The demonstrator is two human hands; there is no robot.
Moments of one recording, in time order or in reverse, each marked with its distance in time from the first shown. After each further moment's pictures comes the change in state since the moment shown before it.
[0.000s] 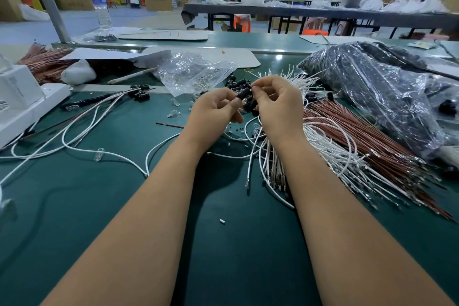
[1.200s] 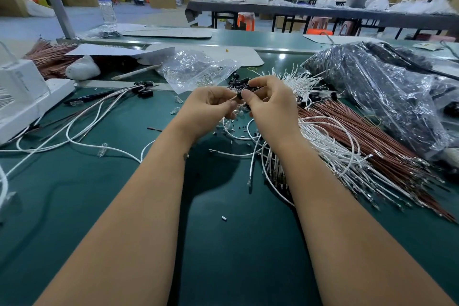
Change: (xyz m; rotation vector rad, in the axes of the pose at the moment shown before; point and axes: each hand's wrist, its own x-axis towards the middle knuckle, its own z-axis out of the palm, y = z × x) left_hand 0.007 -0.006 -0.018 -0.068 -0.075 -0.058; right_hand -0.006 -0.005 0.007 -0.031 -0.122 0.049
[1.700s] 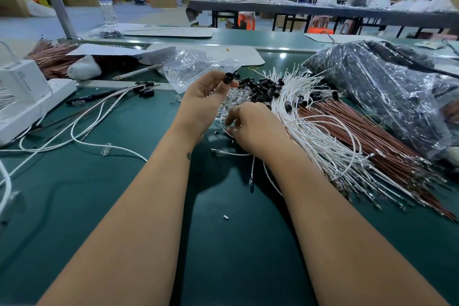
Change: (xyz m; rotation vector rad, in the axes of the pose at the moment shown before) left_hand 0.005 -0.002 0.004 -0.223 0.172 0.140; right_hand -0.007 0.001 0.015 -0.692 -0.431 -0.143
